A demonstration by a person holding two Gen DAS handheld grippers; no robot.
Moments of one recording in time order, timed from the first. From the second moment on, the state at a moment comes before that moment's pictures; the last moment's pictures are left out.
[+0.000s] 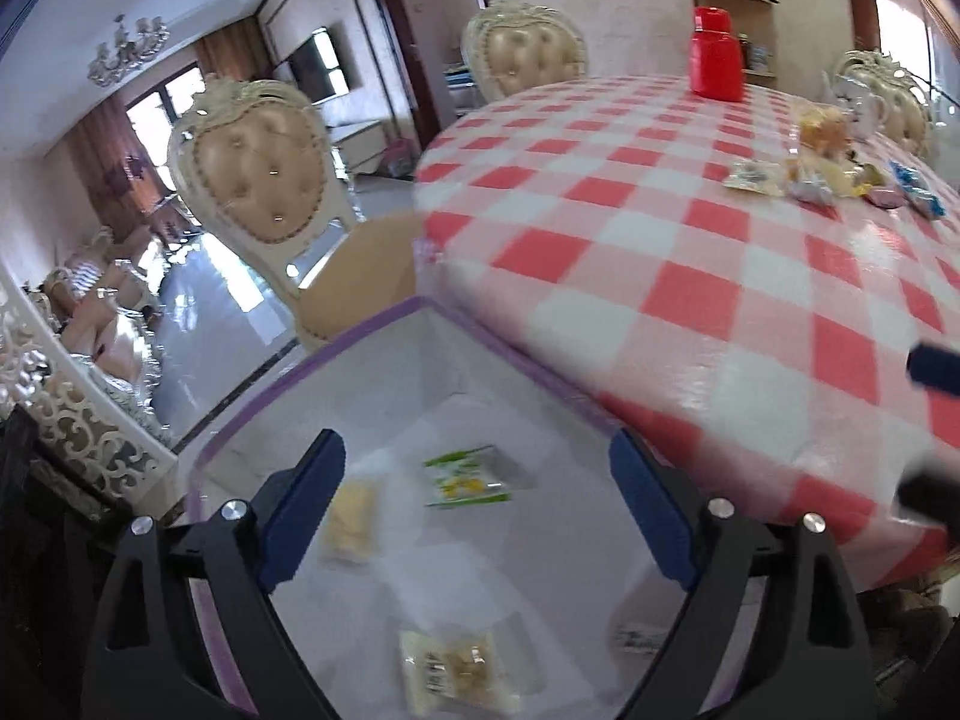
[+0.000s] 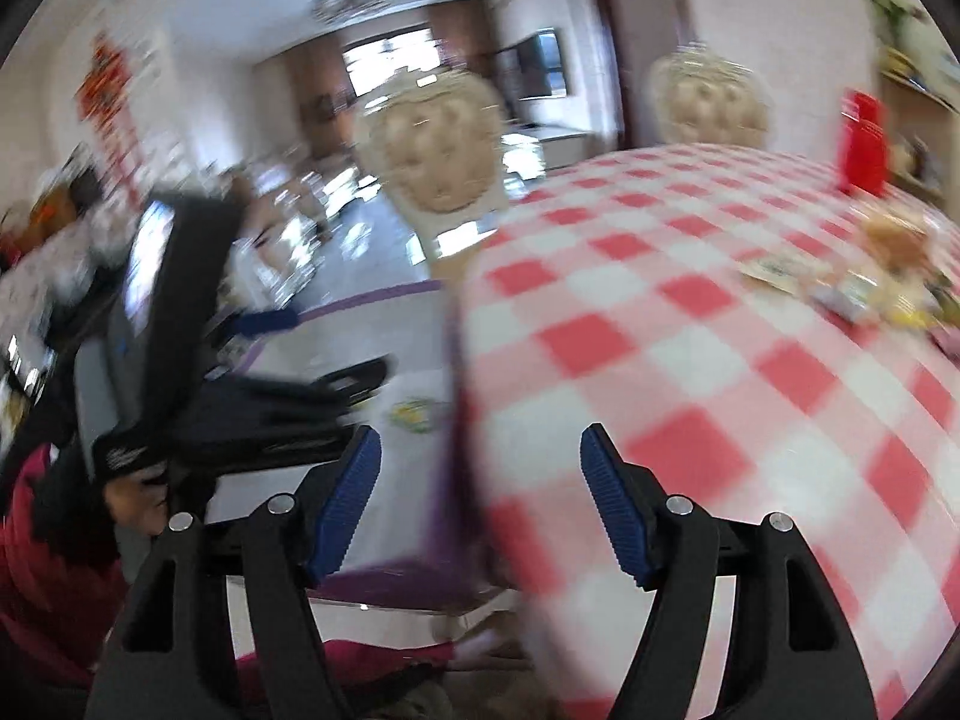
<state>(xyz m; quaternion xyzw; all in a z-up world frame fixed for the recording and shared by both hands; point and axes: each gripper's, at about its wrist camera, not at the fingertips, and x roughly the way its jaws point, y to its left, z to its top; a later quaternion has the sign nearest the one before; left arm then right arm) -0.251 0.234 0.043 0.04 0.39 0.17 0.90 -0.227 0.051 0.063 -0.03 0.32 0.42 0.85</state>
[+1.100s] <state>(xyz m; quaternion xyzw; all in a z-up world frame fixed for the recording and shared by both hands) -0.017 -0.082 0.048 -0.06 0.28 -0.12 0.95 -0.030 -0.314 0.017 0.24 0.36 -0.02 0.90</state>
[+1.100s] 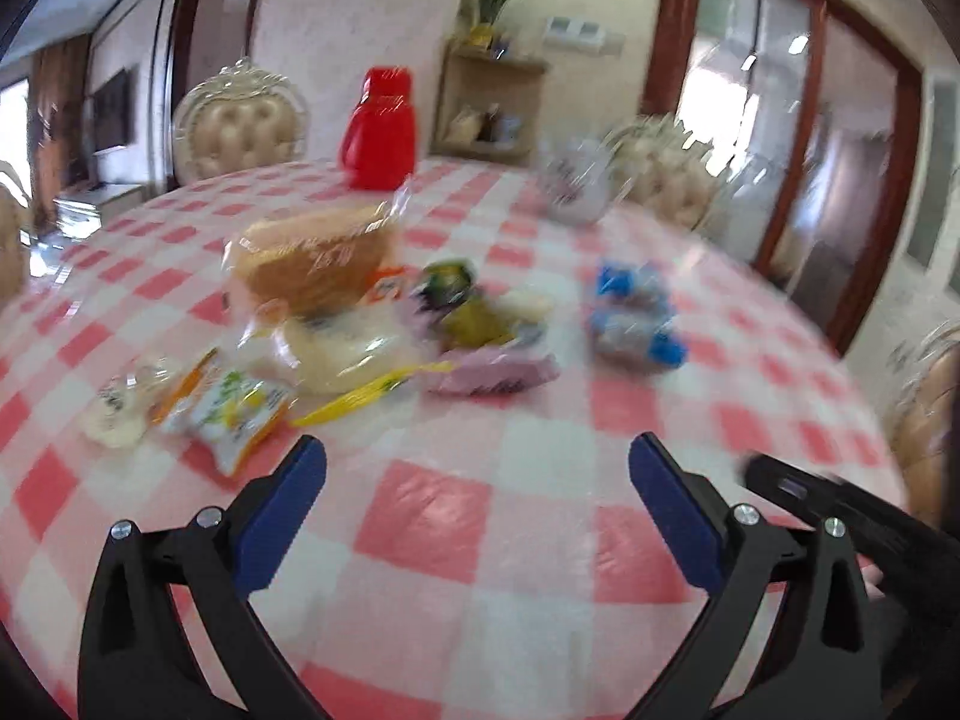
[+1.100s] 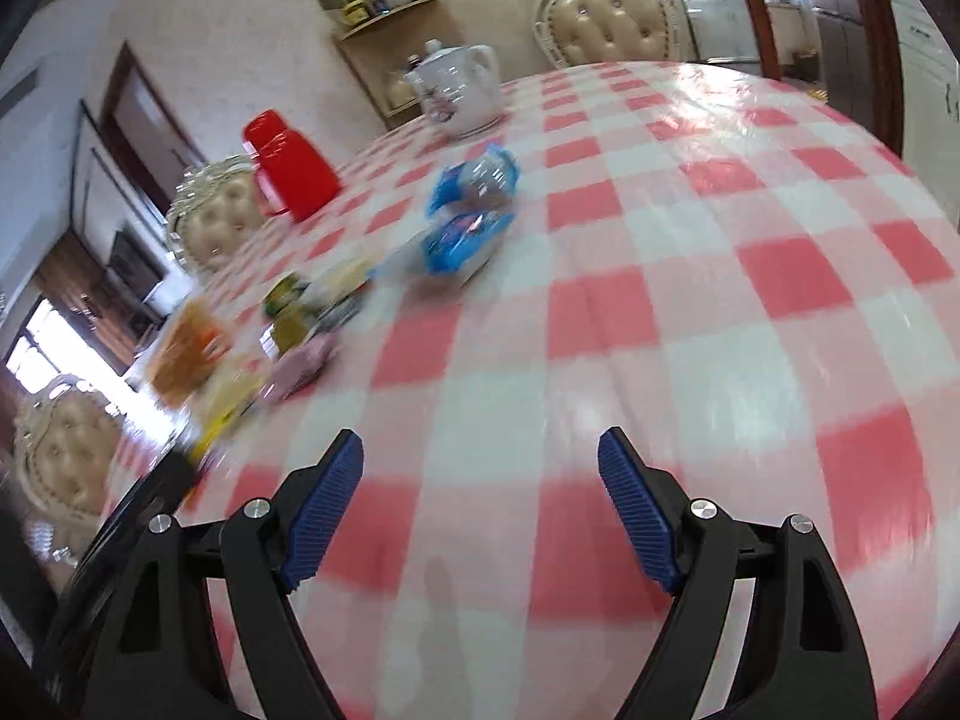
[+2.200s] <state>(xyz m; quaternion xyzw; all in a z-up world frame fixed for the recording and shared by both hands) -0.012 -0.047 0.044 -0.16 0.31 -0.15 0.92 0.018 -0.327 0.021 0.25 0.35 -0.03 0.90</state>
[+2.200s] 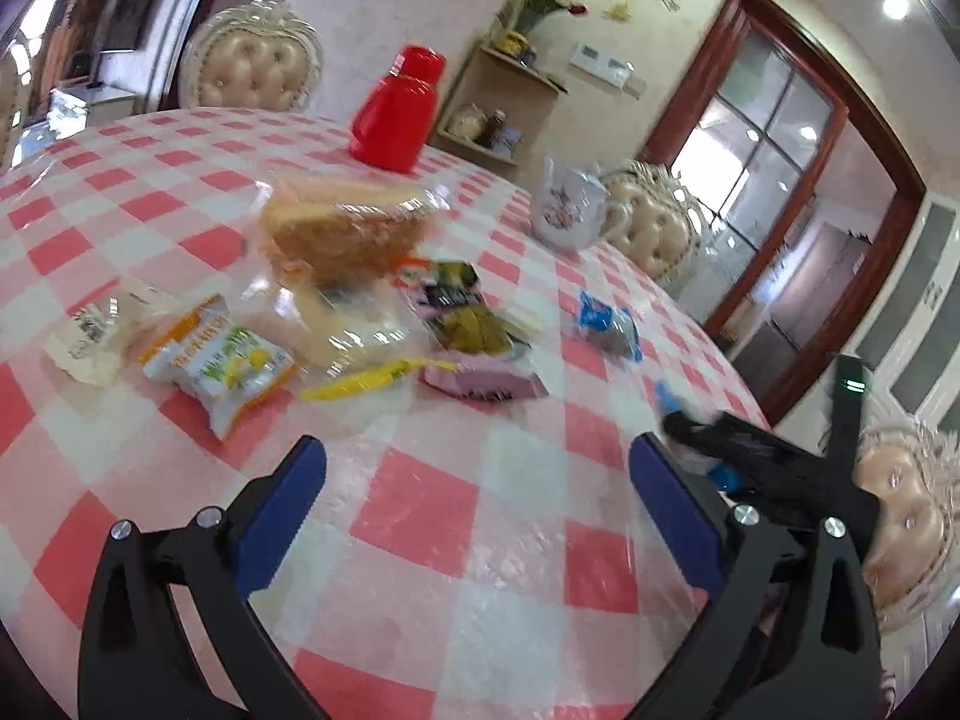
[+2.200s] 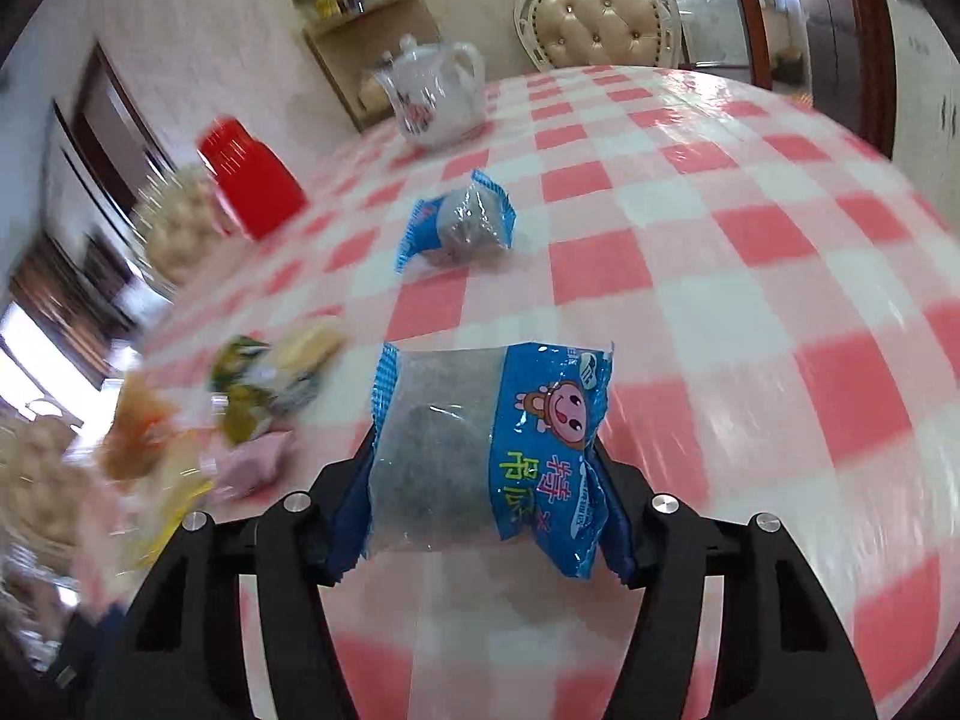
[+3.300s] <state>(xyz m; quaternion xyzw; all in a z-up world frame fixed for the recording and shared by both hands) 0.033 -0.145 0.026 0.16 0.36 -0.28 0.88 -0.011 -0.352 0.009 0.33 0.32 0.00 0.89</state>
